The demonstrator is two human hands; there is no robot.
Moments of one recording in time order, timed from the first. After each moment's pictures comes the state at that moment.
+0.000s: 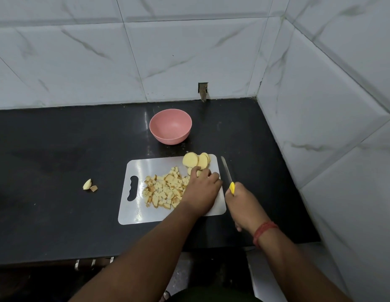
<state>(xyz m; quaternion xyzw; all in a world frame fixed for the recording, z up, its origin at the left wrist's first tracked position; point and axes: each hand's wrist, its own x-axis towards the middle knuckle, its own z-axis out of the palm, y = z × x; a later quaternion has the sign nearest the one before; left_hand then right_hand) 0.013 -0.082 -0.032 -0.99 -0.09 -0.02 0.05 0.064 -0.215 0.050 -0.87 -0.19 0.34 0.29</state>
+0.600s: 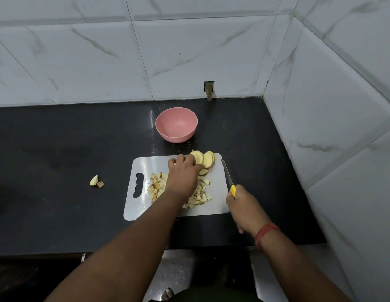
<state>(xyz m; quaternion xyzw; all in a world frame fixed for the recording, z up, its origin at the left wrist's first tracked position) -0.003 -0.030 -0.017 -0.97 -0.26 0.00 0.00 0.059 -0.215 0.043 -0.87 -0.22 0.36 0.25</state>
